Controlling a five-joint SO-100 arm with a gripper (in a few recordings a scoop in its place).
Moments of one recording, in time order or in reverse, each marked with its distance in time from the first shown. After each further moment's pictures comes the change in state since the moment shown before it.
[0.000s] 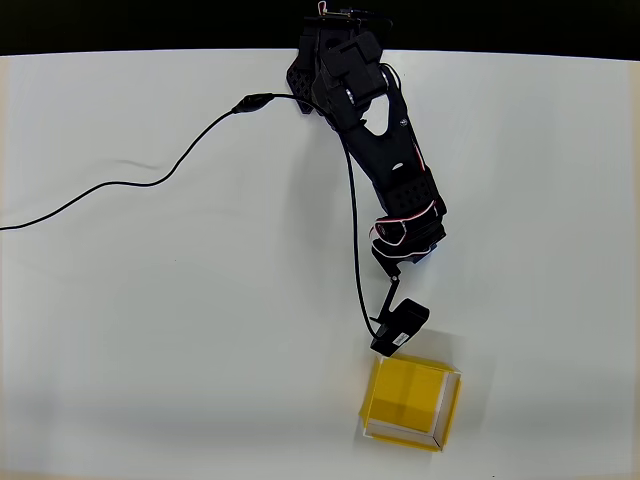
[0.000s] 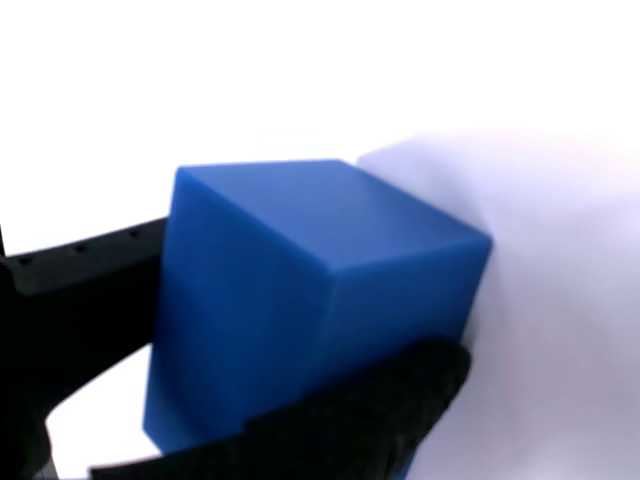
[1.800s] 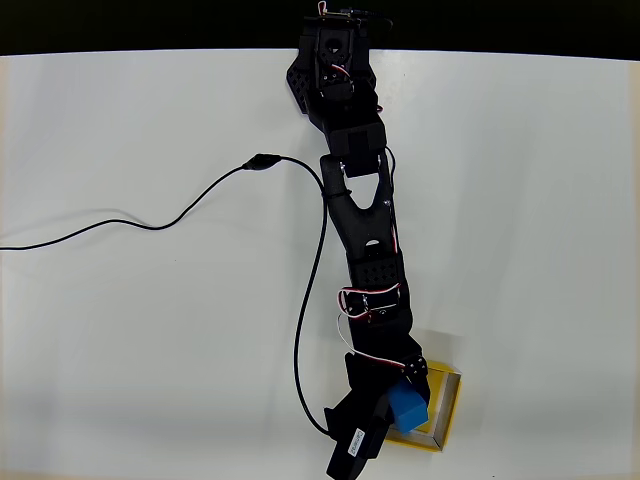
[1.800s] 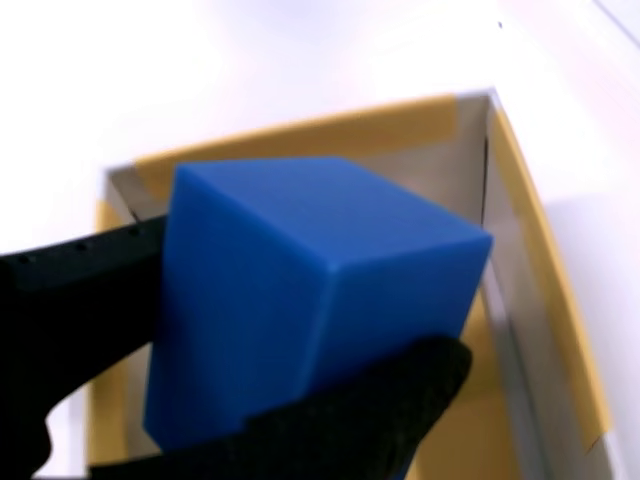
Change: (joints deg) arm 15.4 -32.8 -37.9 -47.2 -5.0
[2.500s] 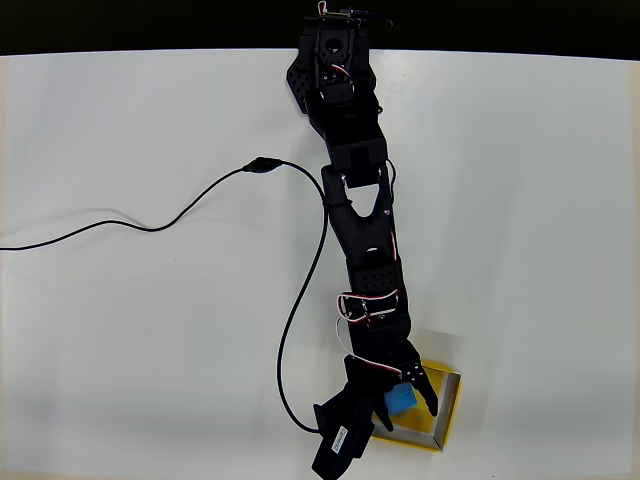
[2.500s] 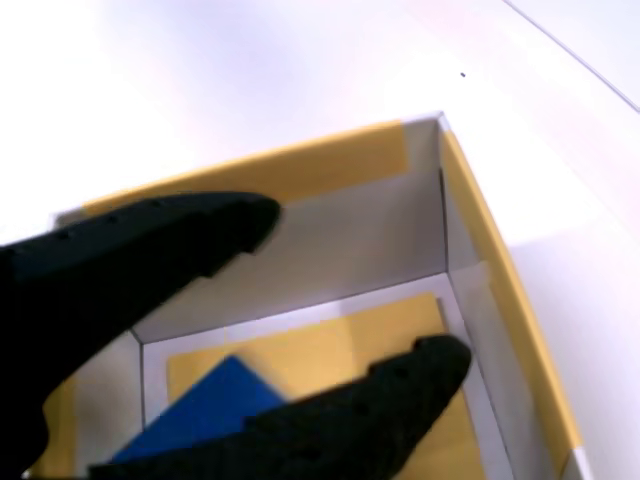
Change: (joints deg) arm 0.1 -4.0 -3.0 -5.4 7.0
